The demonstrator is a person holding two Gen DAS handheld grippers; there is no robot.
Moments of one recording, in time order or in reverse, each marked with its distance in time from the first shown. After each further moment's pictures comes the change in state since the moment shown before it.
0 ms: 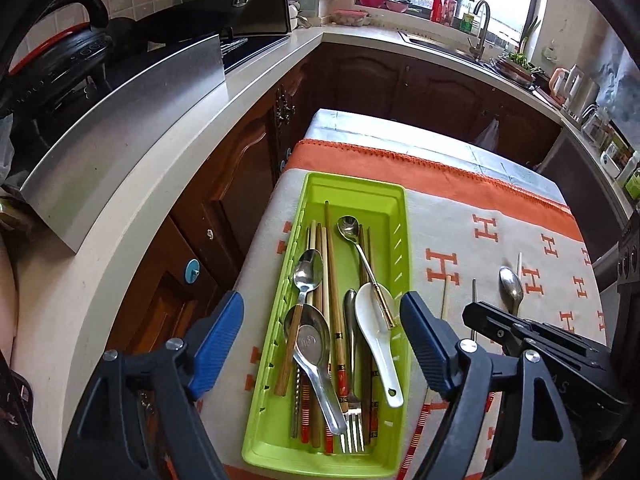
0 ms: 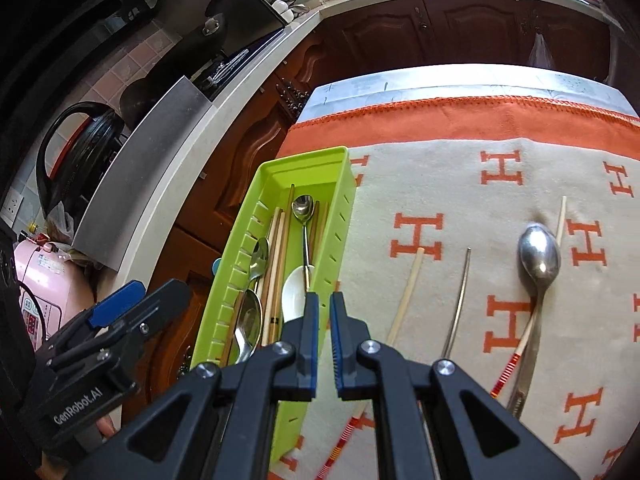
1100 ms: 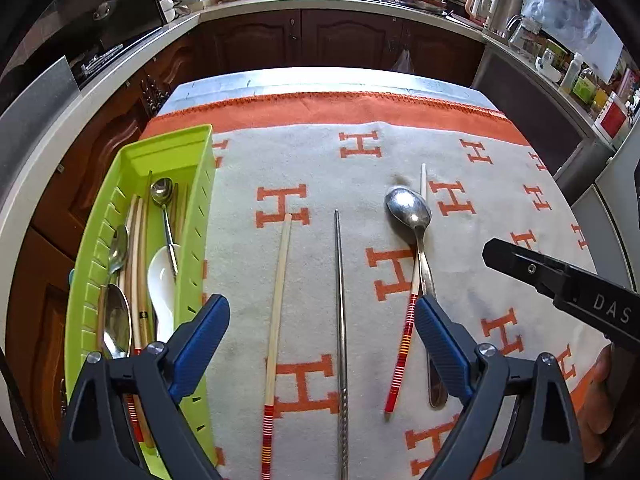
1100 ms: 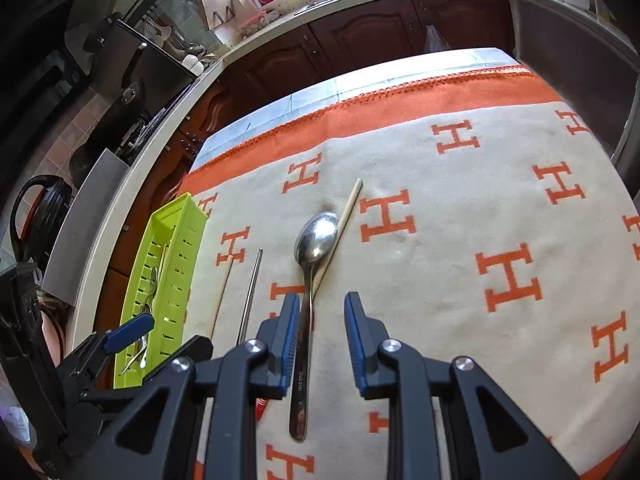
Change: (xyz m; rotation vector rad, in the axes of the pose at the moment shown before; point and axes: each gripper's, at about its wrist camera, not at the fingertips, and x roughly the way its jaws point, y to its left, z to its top) left arm 0.056 -0.149 -0.053 0.243 0.102 -0.151; right arm -0.069 -0.151 -0.034 0.181 -0.109 -0.118
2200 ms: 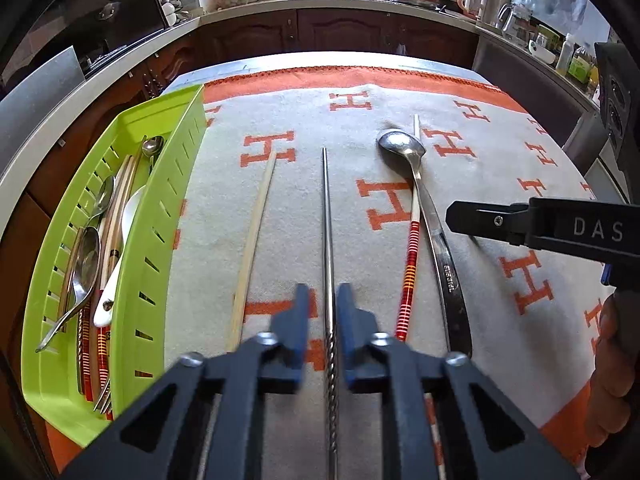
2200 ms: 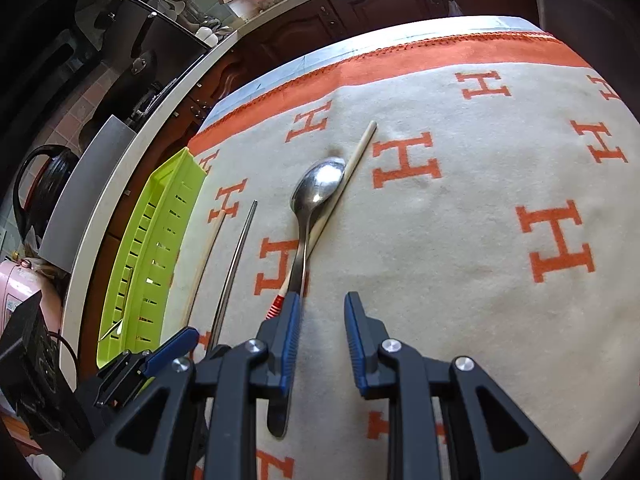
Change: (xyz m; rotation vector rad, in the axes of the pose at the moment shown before) left arm 0.018 -0.012 -0.057 0.029 -0.056 0.039; right arm 0.040 -0.006 -0.024 -0.043 0.066 0.066
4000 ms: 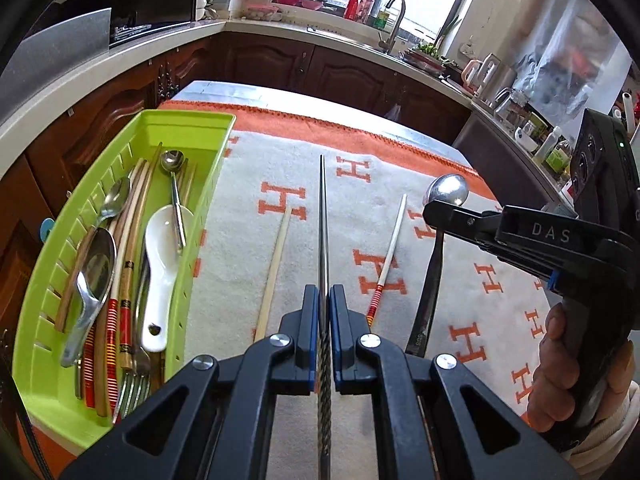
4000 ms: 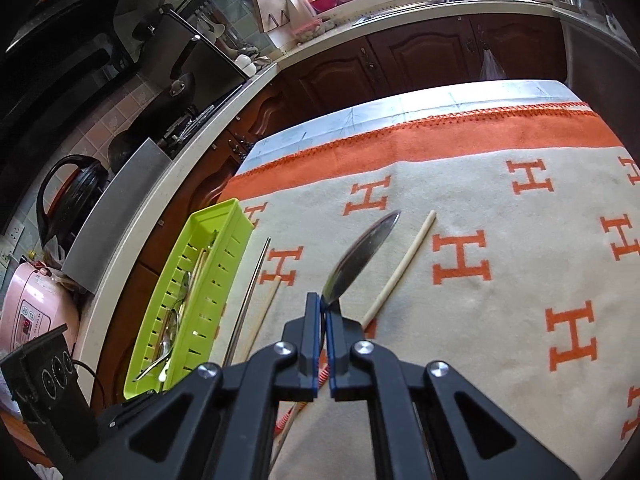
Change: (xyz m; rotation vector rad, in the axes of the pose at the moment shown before) left arm -0.041 0.047 0.021 -0.206 -0.134 -0.200; right arm -0.020 0.041 0.038 -0.089 -0.128 0.063
